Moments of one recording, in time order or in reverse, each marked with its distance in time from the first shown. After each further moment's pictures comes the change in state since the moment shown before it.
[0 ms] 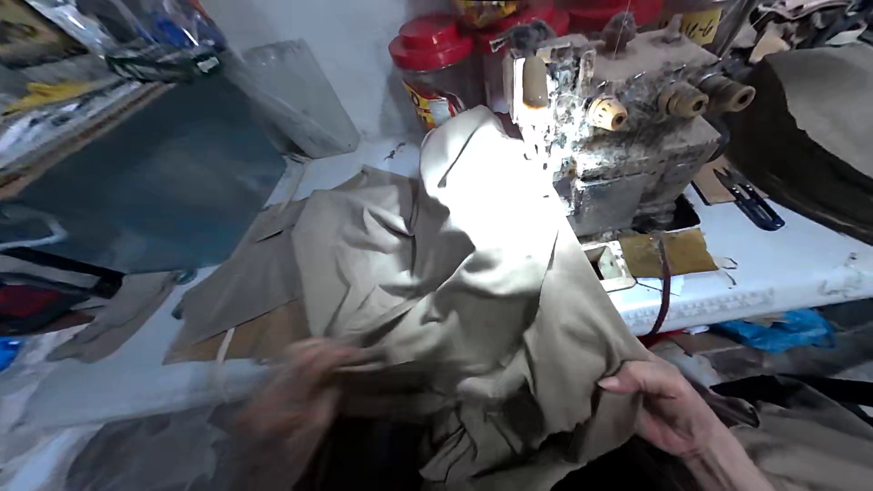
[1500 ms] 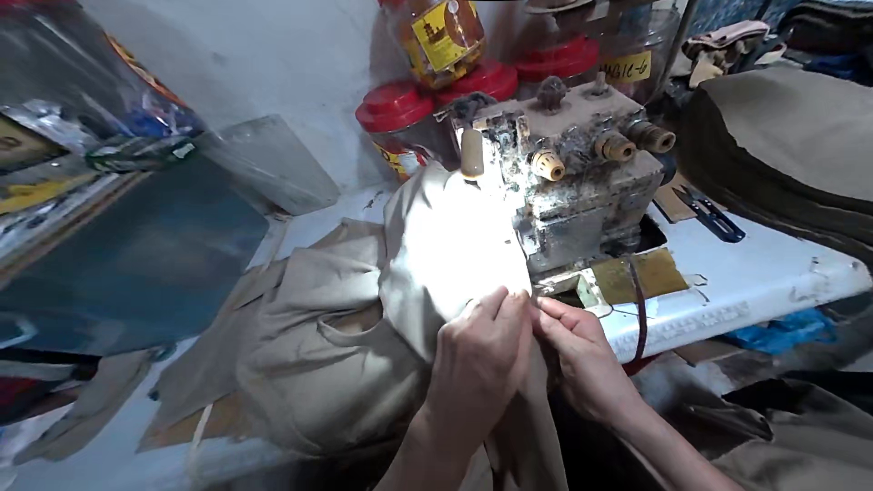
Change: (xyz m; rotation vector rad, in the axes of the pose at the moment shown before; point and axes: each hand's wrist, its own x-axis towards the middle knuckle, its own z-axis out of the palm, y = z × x) left_hand 0.131 0.150 0.117 -0.007 0.029 0.304; right_hand 0.072 -0.014 0.041 -0.526 0.286 -0.323
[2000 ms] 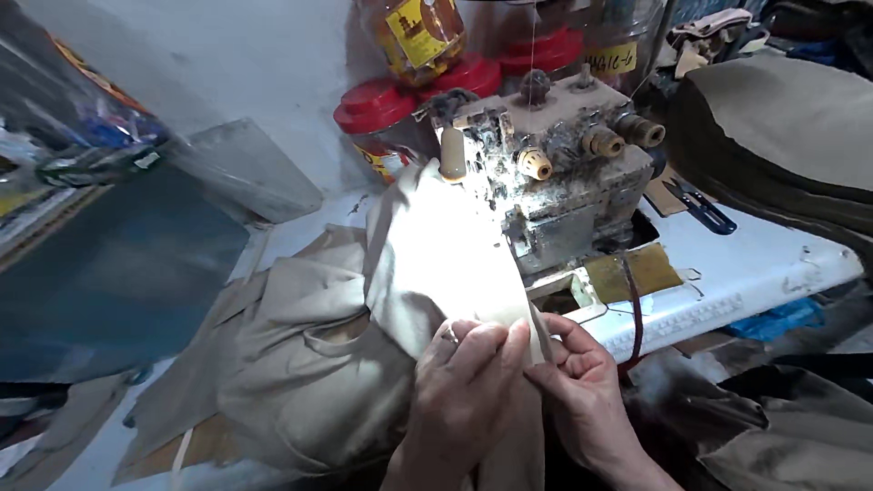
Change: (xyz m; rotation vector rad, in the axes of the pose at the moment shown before) left_hand -0.024 -0.010 -0.002 -0.173 0.150 0.114; right_hand -0.026 0.026 0.012 0.431 0.123 -0.204
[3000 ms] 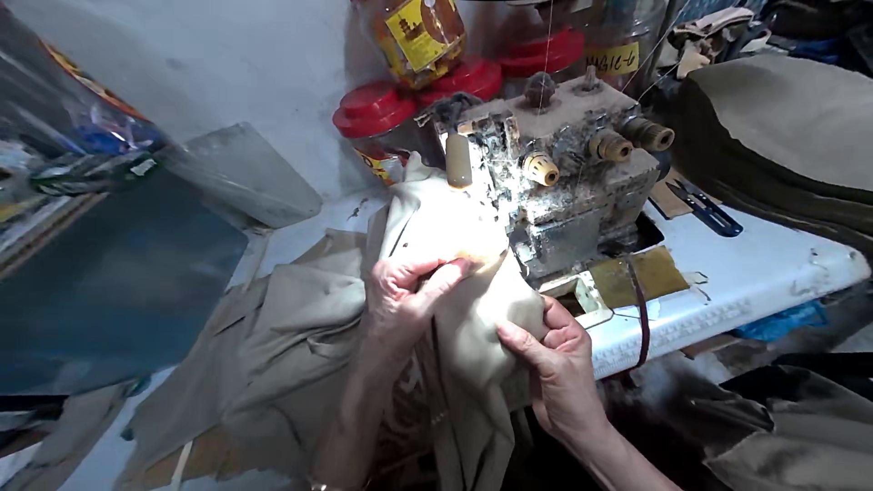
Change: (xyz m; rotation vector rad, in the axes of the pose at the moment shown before) left_hand 0.050 -0.074 -0.020 -0.419 -0.171 -0.443; right_hand 0.030 0.012 0.031 -0.018 0.218 0.064
